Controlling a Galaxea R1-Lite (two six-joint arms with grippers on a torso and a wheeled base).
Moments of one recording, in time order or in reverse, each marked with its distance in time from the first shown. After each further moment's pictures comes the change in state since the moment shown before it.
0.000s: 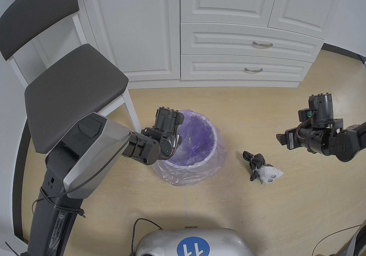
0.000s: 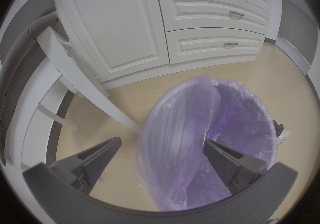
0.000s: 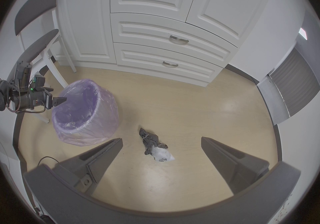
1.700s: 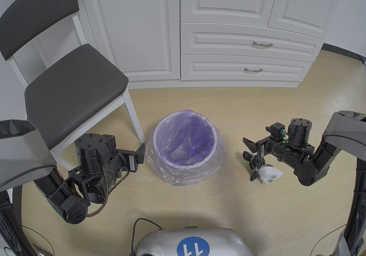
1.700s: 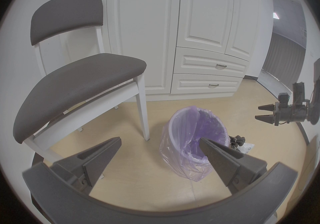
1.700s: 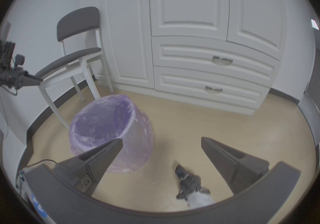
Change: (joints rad) left arm 0.040 -0.556 1.229 -0.993 -0.174 -0.009; right arm -0.019 0.457 0.057 -0.836 0.437 -0.101
